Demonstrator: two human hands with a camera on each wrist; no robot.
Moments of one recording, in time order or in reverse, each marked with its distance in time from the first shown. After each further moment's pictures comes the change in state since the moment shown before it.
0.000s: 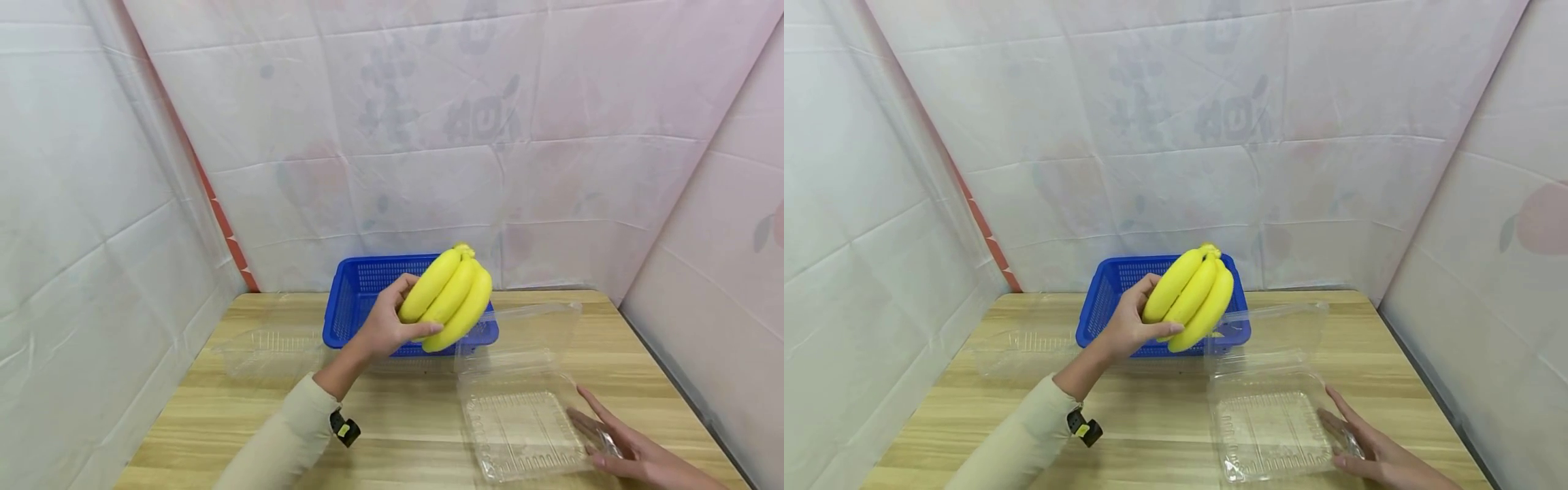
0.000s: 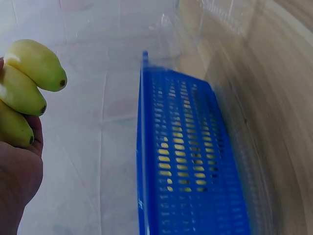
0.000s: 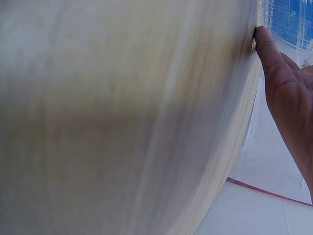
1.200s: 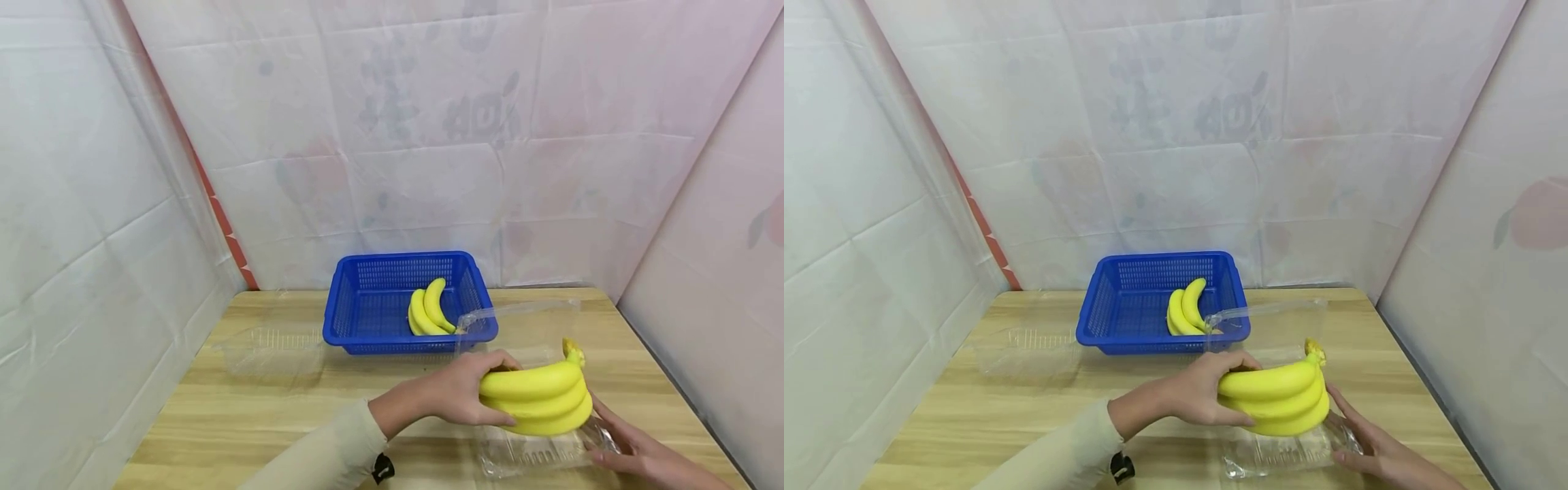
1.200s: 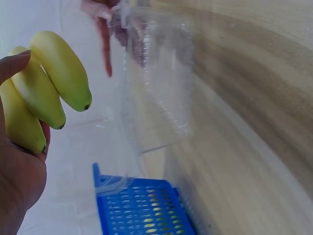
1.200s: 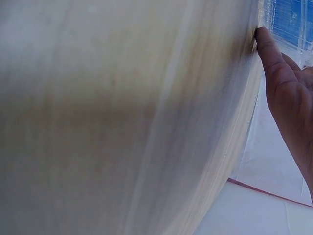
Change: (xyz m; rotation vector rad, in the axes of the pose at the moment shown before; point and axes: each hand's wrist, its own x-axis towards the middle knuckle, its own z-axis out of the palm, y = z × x) left_hand -0.011 -0.010 0.105 0.459 -0.530 0.049; right_hand -0.004 0.002 0.002 -0.201 0.176 0.211
